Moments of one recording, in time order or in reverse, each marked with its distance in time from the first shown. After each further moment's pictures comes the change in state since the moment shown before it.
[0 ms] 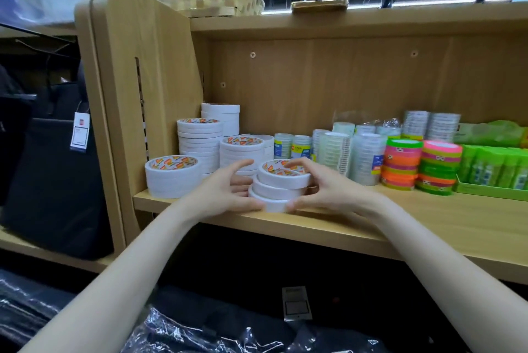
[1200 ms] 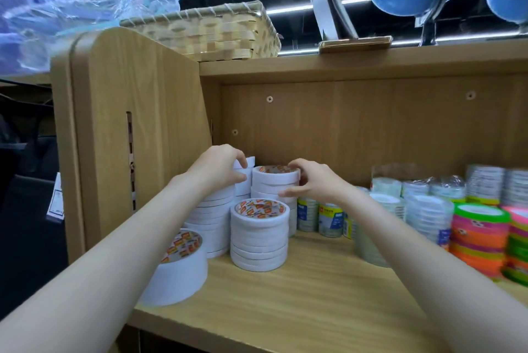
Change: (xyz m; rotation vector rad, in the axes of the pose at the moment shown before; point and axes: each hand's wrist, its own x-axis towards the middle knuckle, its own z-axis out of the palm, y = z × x) left_hand 0.138 0.041 -0.102 0.977 0.349 0.095; right_hand 0.177 0.013 -0.036 -0.253 0.237 0.046
